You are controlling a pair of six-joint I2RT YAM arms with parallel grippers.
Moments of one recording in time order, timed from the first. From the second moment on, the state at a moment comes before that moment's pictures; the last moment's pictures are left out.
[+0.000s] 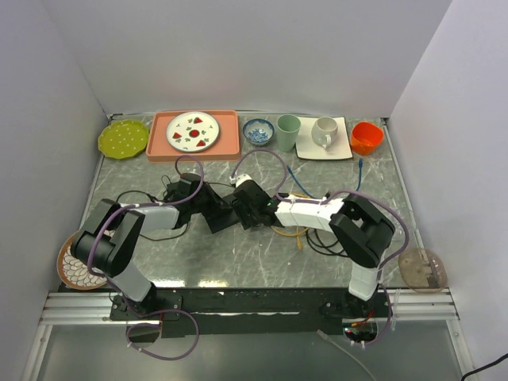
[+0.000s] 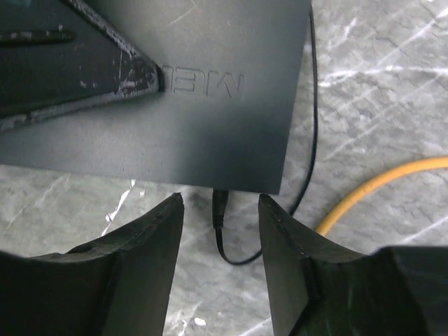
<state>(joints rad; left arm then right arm) -0.43 1.61 0.65 0.29 0.26 -1.05 0.90 1.81 1.09 -0.21 0.20 0.26</state>
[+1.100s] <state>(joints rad) -0.43 1.56 0.58 0.33 0.26 -1.07 0.89 1.84 1.11 -0.21 0.21 0.27</state>
